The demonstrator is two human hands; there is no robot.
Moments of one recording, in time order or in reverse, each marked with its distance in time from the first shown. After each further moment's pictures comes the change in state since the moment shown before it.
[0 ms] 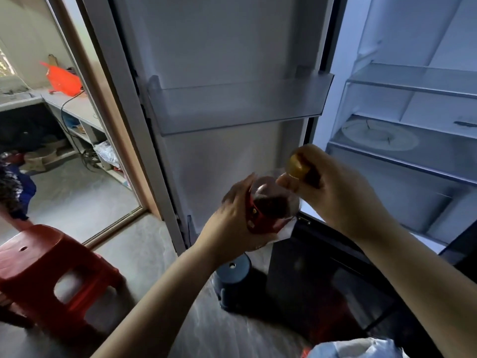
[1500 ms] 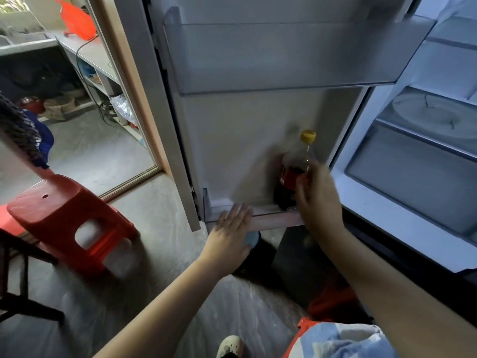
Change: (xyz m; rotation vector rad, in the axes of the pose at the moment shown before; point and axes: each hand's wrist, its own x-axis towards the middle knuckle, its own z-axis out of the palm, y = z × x) left_hand -0.055 -0.130 0.078 0.558 -0.327 -0.158; right_hand -0.013 0.076 0.167 0.093 0.119 0.337
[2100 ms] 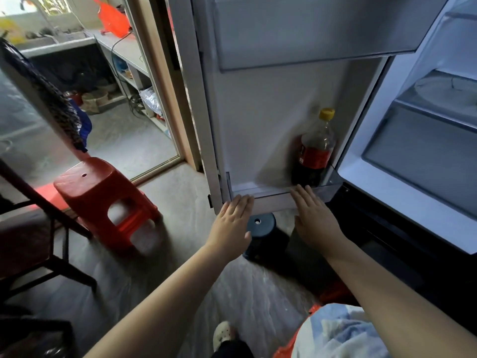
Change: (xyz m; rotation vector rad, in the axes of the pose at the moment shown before) left_hand -0.060 0.013 0.002 0.032 0.002 -0.143; right_hand -0.093 0.018 0.013 -0.434 -0.638 -0.119
